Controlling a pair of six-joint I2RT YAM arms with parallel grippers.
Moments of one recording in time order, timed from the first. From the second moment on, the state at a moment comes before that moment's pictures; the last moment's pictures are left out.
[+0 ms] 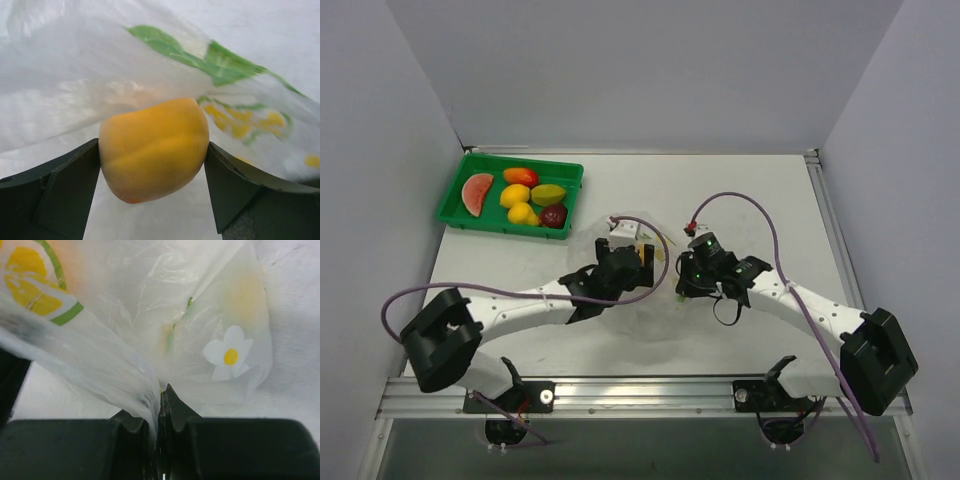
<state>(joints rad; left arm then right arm) -0.99 1.51 0.83 0.07 -0.63 -0.56 0.71 1.28 0.77 -0.41 0.01 0.54</state>
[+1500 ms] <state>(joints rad) 0.17 1.78 1.35 -0.21 -0.20 -0.49 0.46 1.19 0.71 -0.48 -0.02 0.39</state>
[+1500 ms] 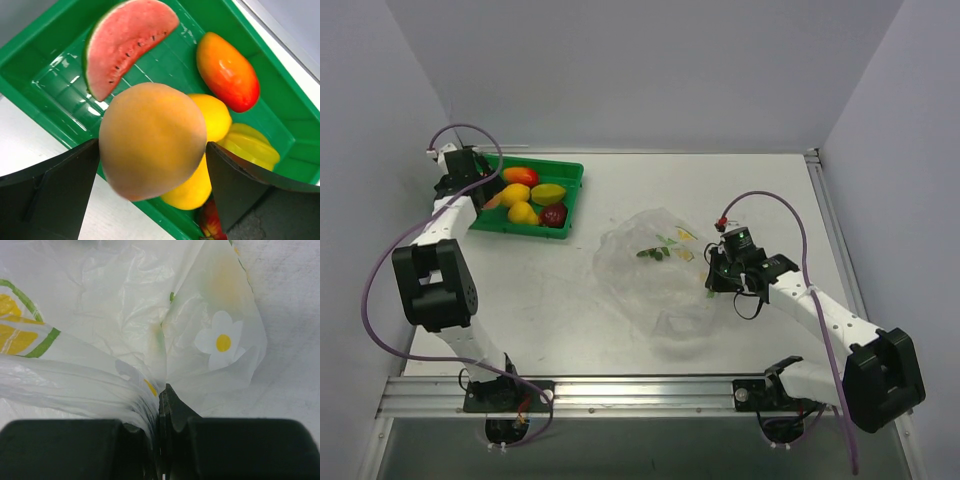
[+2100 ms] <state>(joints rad) 0.05 1.52 1.19 -0.20 -0.21 -0.44 0.46 1.17 0.75 -0.52 -0.03 0.38</state>
